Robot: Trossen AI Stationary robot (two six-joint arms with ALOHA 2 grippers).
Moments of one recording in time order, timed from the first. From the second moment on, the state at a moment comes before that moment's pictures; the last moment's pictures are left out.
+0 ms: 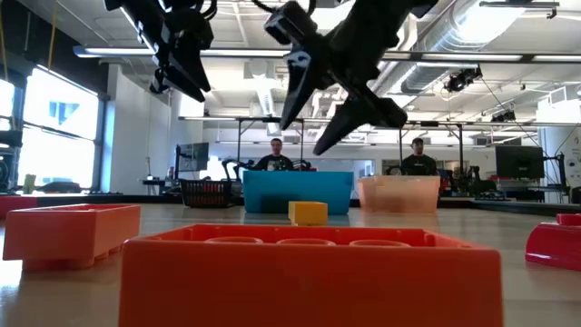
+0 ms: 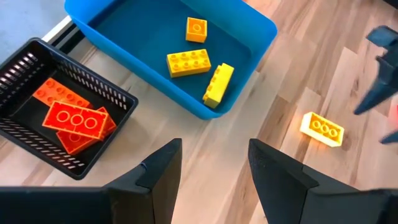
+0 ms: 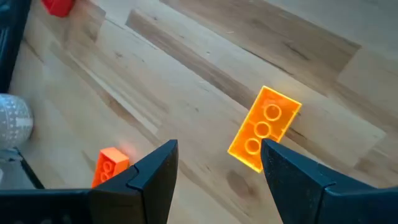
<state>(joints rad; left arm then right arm) 0.62 1.17 1.03 -0.76 0.14 -0.12 0.15 1.83 1.32 -0.47 0.07 1.17</state>
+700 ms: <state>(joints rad) 0.61 1.17 1.03 -0.76 0.14 -0.13 0.15 1.99 1.32 -0.46 0.05 1.26</state>
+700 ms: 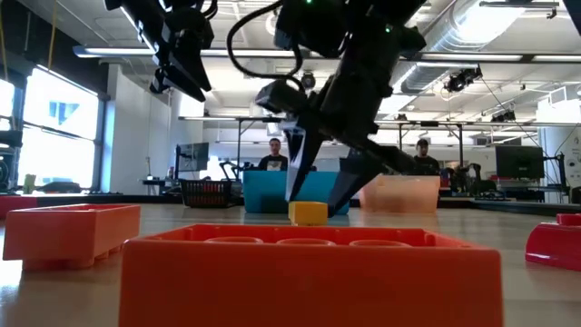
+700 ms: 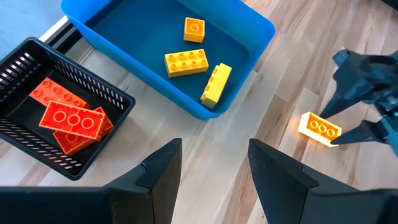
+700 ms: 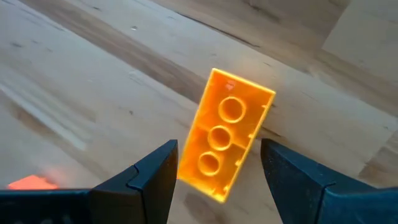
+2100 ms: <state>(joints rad) 0.55 1.17 1.03 -0.93 0.06 -0.55 -0.14 1.83 1.32 -0.38 -0.08 0.53</state>
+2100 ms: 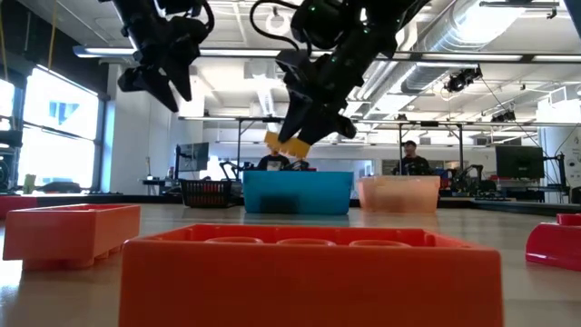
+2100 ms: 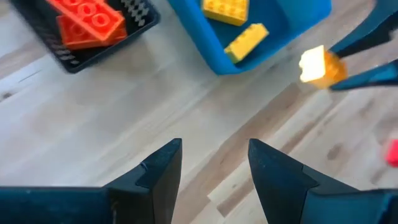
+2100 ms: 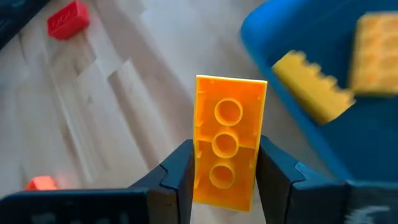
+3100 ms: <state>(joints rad) 0.20 1.17 0.87 -1.11 -0.12 -1.14 -0.38 1.87 1.32 -0.39 -0.01 0.06</state>
